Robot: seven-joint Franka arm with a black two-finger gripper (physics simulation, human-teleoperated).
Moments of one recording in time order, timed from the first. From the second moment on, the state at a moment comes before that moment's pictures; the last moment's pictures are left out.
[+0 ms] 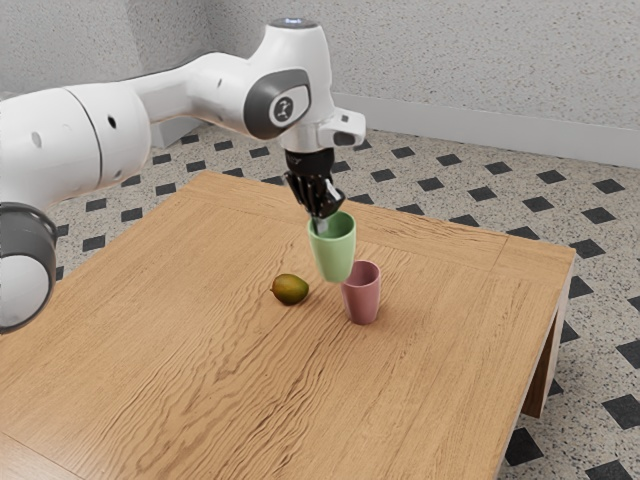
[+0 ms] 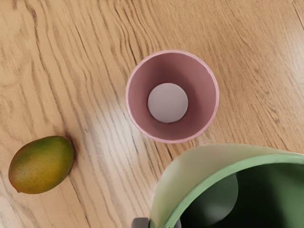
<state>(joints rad) -0.23 0.47 0.03 -1.30 0.01 1.80 0.18</state>
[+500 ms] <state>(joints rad) -0.21 0.57 0.00 -1.15 0.03 1.81 0.18</state>
